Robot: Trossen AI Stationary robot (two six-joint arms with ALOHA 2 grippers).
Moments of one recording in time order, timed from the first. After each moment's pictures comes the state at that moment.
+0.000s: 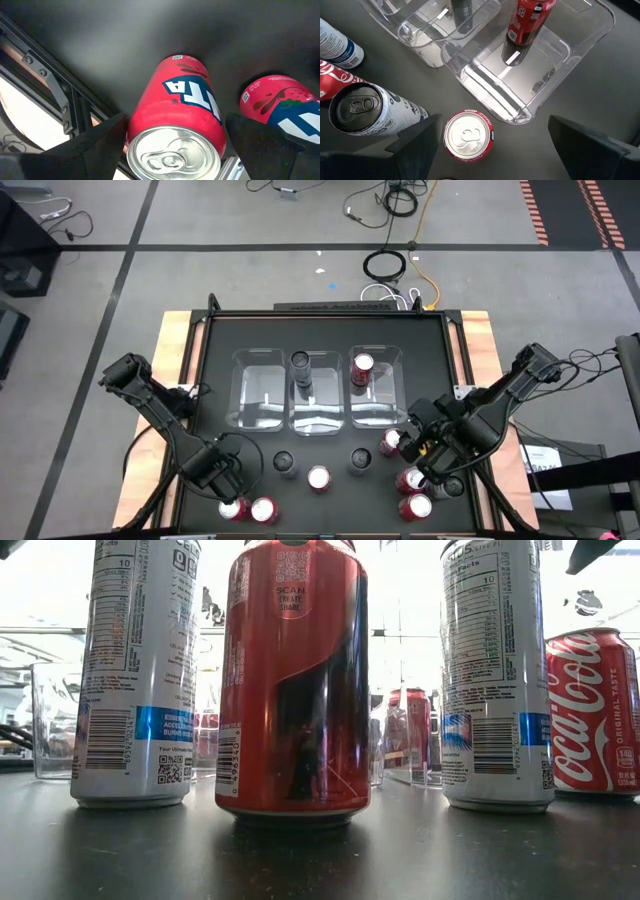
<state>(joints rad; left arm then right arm) -0.78 1.60 1.23 -1.29 0.18 -1.64 0.72 1.46 1.43 -1.48 0.58 1.54</state>
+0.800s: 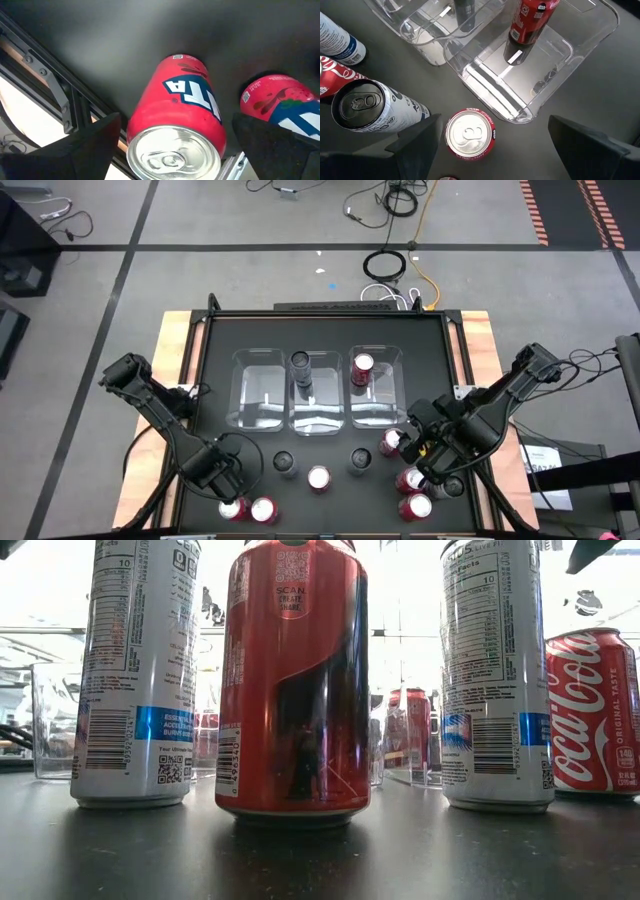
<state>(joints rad) -0.78 1.60 1.23 -1.29 0.19 -1.64 0.72 1.46 1.43 -1.47 0.58 1.52</state>
